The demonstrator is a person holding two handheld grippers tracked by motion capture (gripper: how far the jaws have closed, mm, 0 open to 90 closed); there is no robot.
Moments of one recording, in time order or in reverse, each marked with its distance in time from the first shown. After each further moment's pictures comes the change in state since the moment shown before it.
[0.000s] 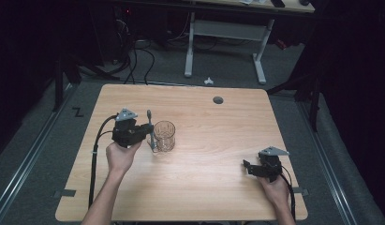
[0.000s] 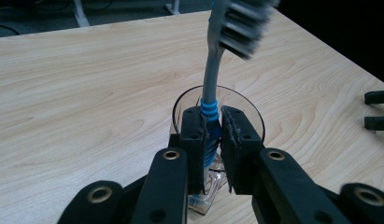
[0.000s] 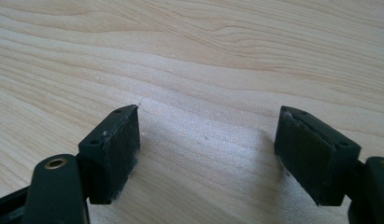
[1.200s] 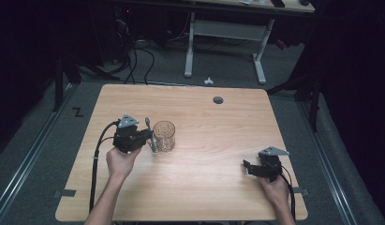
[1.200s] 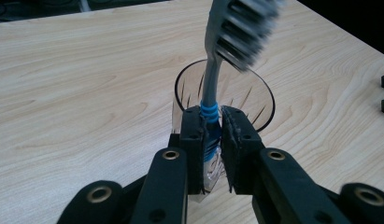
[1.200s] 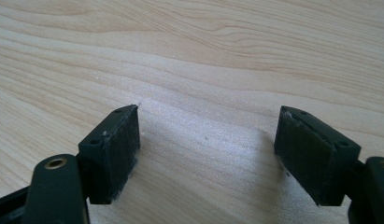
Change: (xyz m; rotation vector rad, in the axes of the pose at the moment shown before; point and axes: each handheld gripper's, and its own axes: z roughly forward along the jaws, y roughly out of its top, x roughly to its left) left arm -0.001 -0.019 0.005 0.026 0.026 0.014; right arm 0.000 0.000 0.000 0.000 0.000 0.000
